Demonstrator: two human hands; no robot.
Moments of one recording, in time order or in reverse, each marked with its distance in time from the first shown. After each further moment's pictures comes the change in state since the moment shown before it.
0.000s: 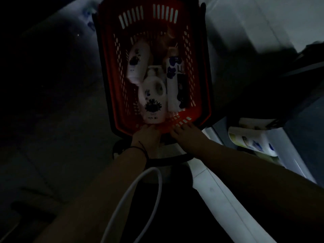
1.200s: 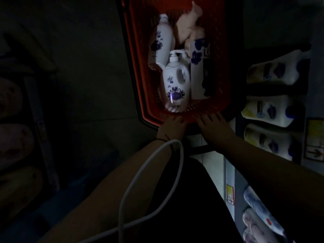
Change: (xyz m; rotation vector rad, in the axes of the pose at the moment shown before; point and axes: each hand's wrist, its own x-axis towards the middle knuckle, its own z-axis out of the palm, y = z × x) left_hand -0.152 0.253 0.306 -0.430 0.214 -0.223; right_hand -0.311 -0.071 0.125 -0.263 -0.252 -0.230
